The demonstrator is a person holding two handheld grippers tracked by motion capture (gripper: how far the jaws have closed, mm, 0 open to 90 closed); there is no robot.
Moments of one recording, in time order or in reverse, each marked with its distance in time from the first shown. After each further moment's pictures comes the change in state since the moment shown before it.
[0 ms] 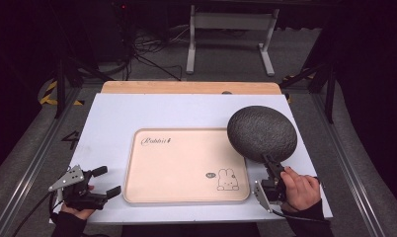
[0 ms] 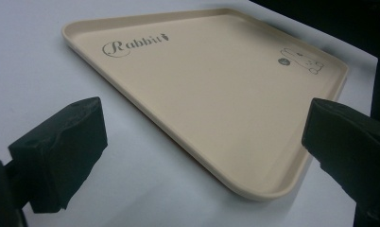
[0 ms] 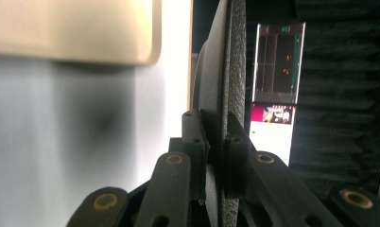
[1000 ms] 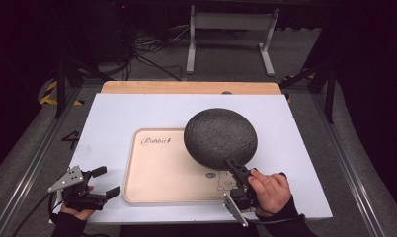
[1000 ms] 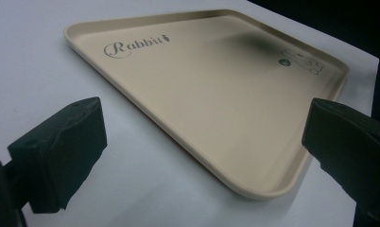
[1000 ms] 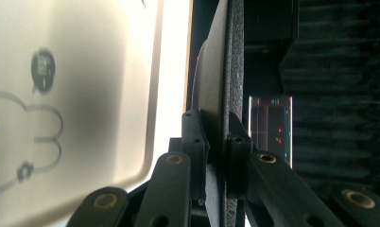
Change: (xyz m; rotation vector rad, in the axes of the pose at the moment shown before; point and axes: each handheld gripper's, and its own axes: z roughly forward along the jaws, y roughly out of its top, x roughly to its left) left arm -0.001 -0.001 -0.001 -0.006 0.007 0.003; right arm -0.016 0.078 -0.009 -0.275 0.007 -0.021
